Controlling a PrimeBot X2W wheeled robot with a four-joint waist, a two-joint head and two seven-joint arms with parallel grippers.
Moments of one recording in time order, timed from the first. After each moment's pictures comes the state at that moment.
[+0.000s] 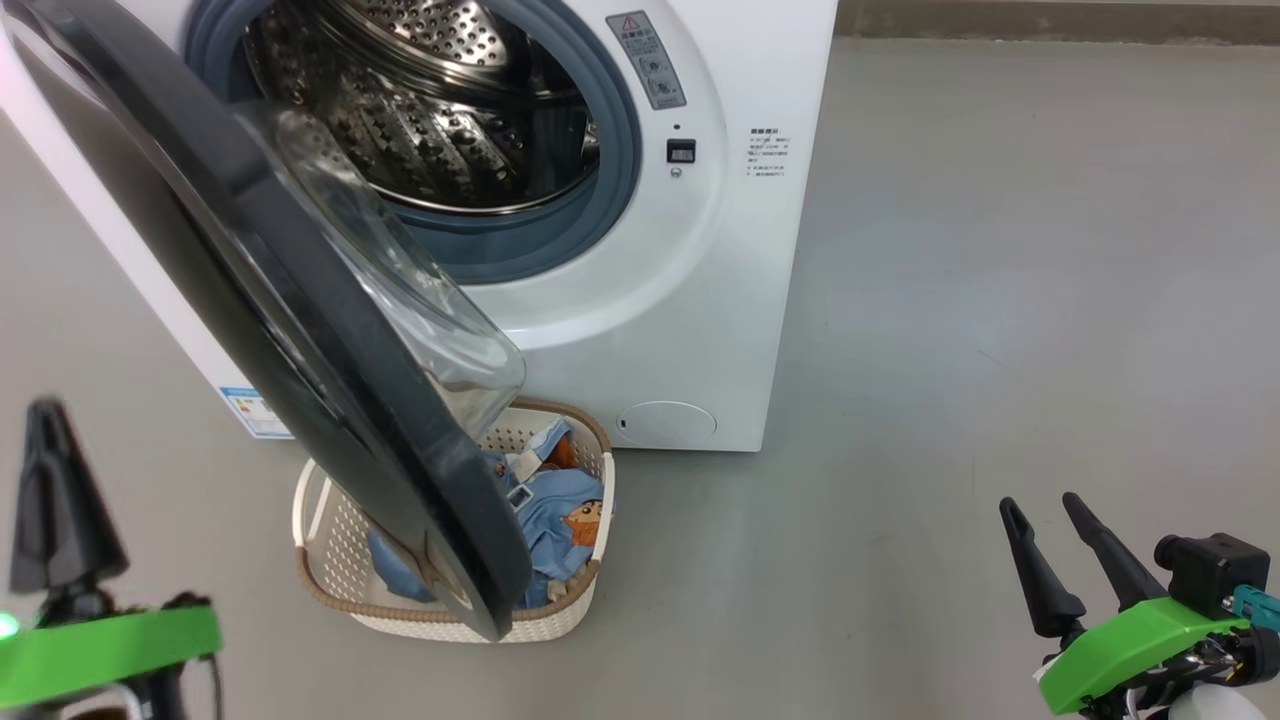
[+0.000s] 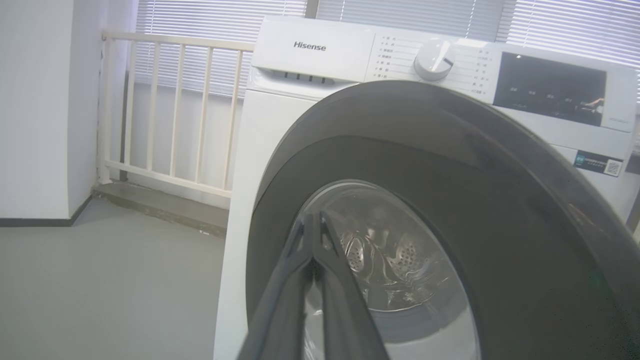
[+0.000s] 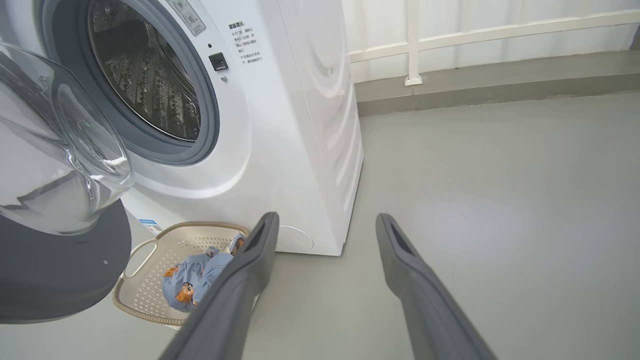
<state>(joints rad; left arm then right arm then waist) -0.11 0.04 0.23 -0.05 -0.34 -0.11 -0.26 -0.16 -0.31 0.16 0.43 0.55 0.13 -0.25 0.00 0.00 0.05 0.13</state>
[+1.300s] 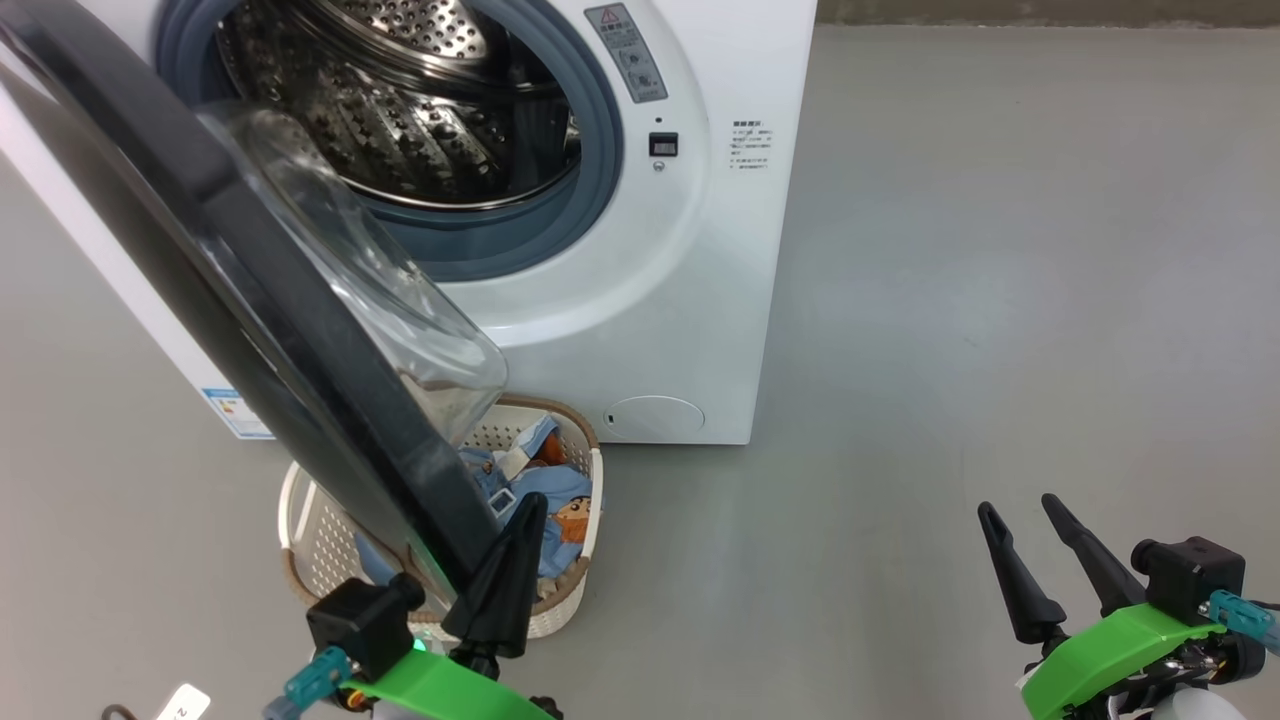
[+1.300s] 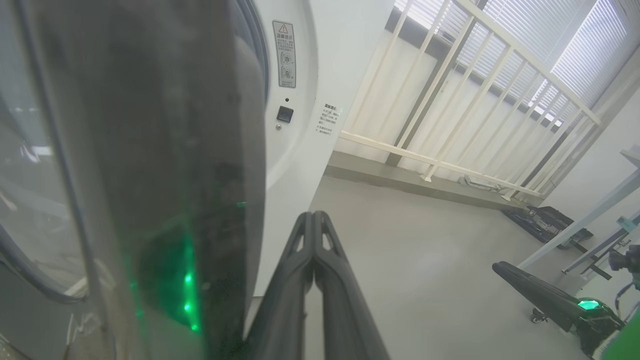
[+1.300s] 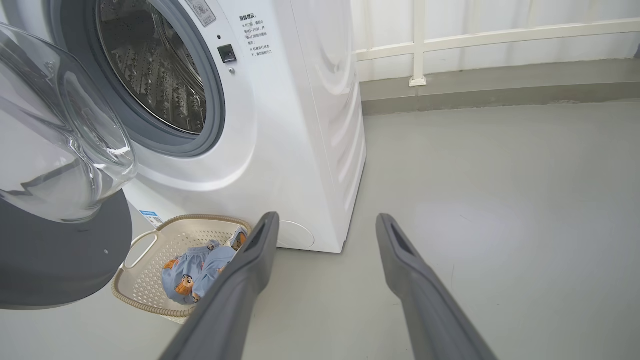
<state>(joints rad) -0.12 0.04 -0.39 0.13 -0.52 -0.05 -0.24 -0.15 -0.29 0.16 0.40 0.49 0.13 -0.25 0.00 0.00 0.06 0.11</state>
